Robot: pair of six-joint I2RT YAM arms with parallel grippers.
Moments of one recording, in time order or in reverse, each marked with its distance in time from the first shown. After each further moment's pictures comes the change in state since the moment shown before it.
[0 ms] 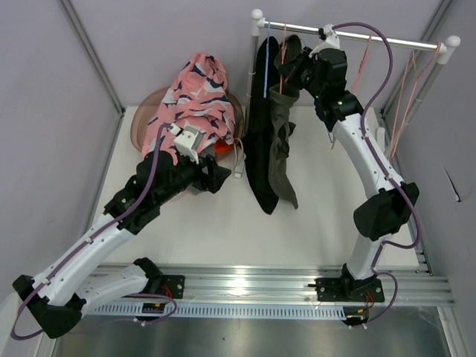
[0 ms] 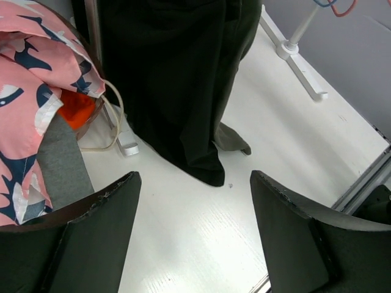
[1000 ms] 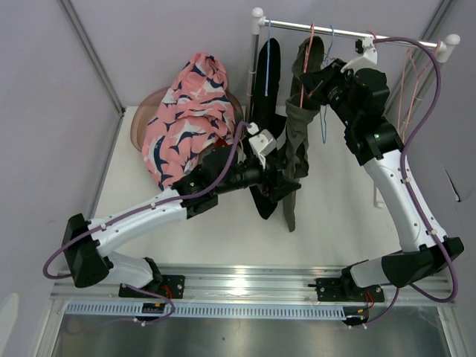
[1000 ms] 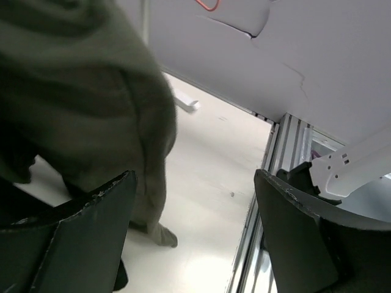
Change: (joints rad) left arm -0.275 0.428 0.146 0.431 0.235 -0.010; right arm 0.005 -0.421 -0.296 -0.026 0.048 0.034
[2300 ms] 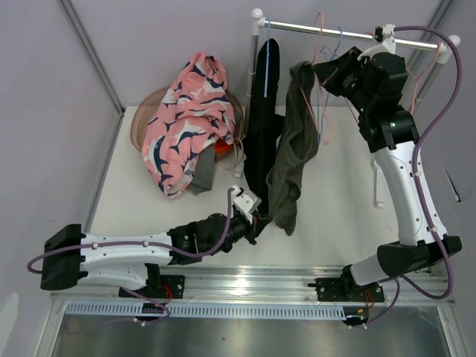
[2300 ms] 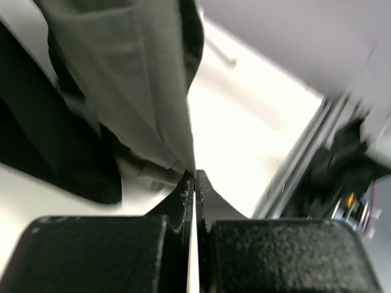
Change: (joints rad) left arm -0.332 -0.223 -0.504 0.245 -0.589 -0.047; right arm -0.089 0.057 0.180 -0.184 -0.053 0.066
